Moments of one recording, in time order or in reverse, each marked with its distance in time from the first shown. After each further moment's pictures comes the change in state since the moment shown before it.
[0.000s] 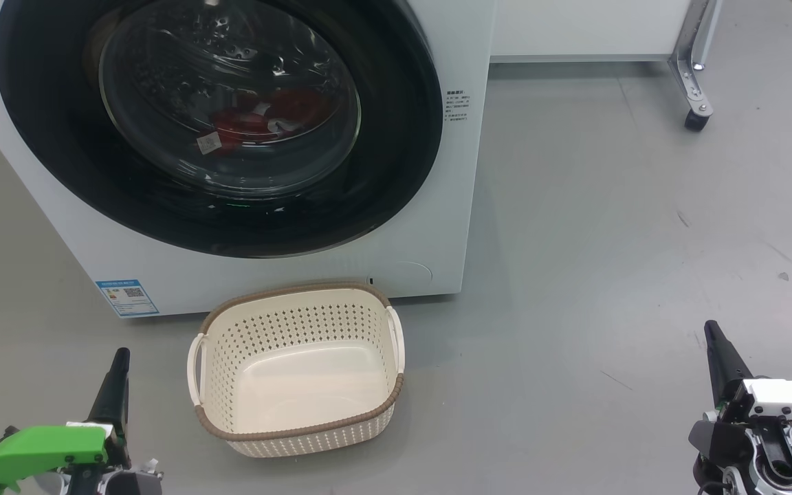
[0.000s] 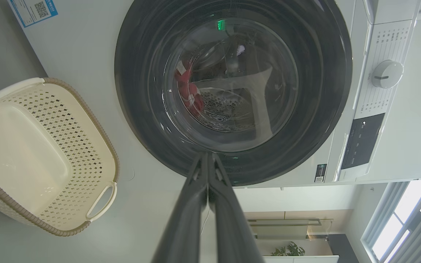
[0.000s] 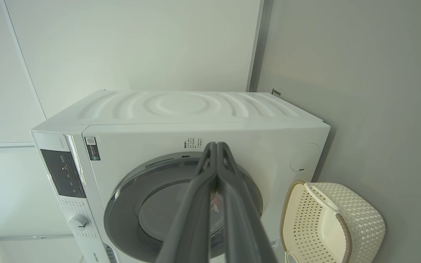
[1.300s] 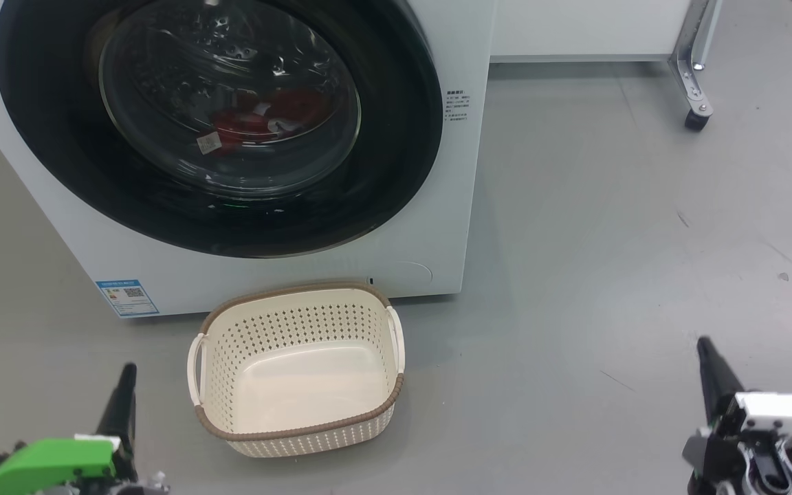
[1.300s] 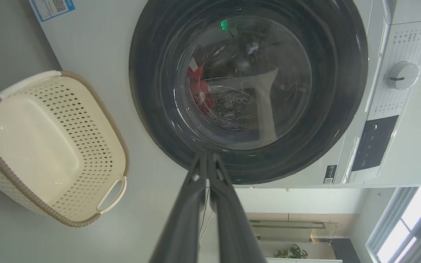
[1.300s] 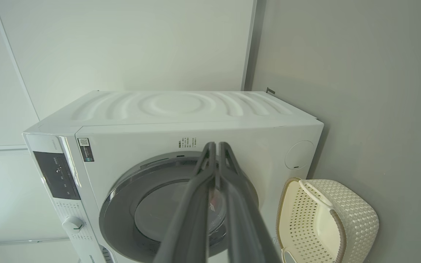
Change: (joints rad) left arm 0.006 -0.003 0.000 0.010 0.001 0.001 0.000; right arm 0.006 0.003 0.001 0.009 0.000 0.000 0.000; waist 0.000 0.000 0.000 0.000
